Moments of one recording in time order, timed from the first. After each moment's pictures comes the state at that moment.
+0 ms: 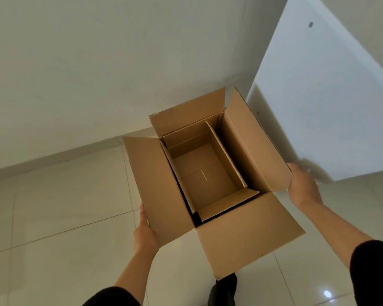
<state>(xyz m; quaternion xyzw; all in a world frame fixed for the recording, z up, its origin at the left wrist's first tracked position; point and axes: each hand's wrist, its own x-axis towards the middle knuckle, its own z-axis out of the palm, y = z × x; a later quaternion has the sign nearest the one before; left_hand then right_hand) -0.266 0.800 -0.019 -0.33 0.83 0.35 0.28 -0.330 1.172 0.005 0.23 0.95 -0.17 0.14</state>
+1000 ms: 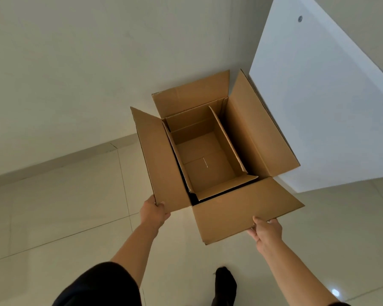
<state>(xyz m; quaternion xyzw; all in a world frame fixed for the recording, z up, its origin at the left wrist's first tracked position) -0.337 0.840 -0.026 -0.38 0.75 0.49 0.25 -0.271 1.095 -0.042 0.65 0.44 -0.62 0.09</state>
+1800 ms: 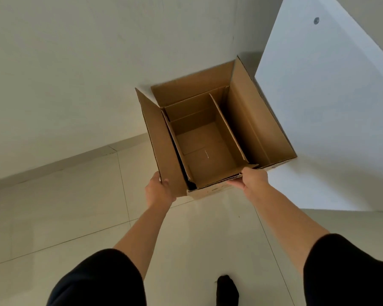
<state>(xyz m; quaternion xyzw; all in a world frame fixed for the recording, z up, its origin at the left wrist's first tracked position) -0.417 0.873 -0.014 -0.34 0.80 0.45 0.20 -0.433 1.093 -0.026 0.53 0.50 -0.66 0.18</state>
